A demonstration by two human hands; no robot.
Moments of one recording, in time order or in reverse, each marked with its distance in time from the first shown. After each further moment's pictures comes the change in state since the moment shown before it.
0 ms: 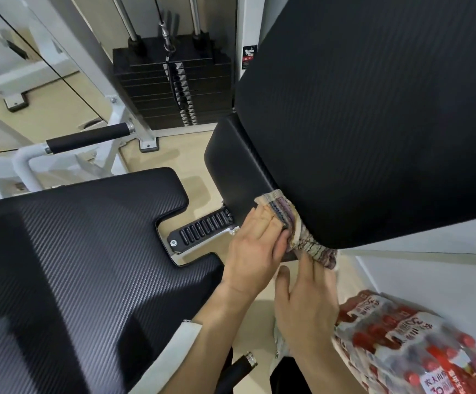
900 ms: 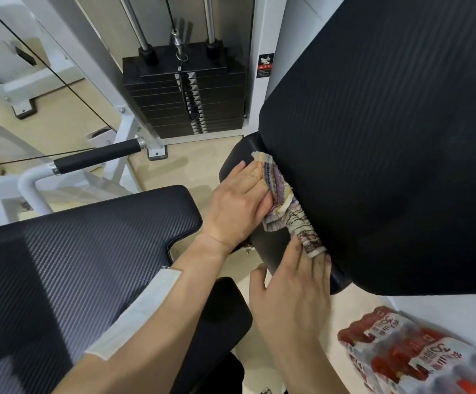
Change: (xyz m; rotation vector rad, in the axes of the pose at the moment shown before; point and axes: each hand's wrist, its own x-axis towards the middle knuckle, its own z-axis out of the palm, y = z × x) left_hand 0.101 -0.099 -0.039 0.226 0.036 0.255; right_hand 0.043 -0.085 0.010 -0.197 -0.078 -0.012
